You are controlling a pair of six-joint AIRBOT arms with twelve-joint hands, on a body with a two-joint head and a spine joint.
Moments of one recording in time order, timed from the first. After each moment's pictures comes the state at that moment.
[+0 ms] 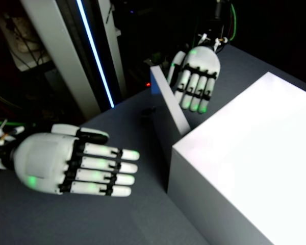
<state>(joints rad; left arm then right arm) 0.70 -1.03 1.00 0.32 -0.95 0.64 -1.13 -0.90 1.19 0.02 1.35 -0.38</state>
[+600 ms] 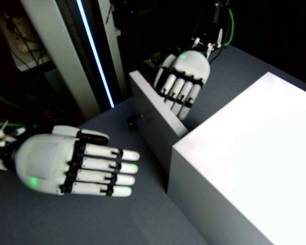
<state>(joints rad) 0.64 -1.10 1.04 0.41 -0.90 0.60 -1.13 -0.91 1.20 0.02 1.35 -0.37</state>
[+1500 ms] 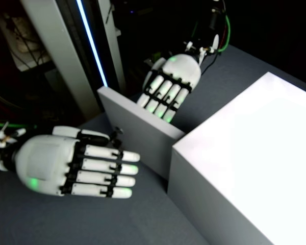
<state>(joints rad) 0.57 -1.19 1.07 0.44 -0.89 0.59 -1.13 -0.91 1.20 0.02 1.35 -0.37</state>
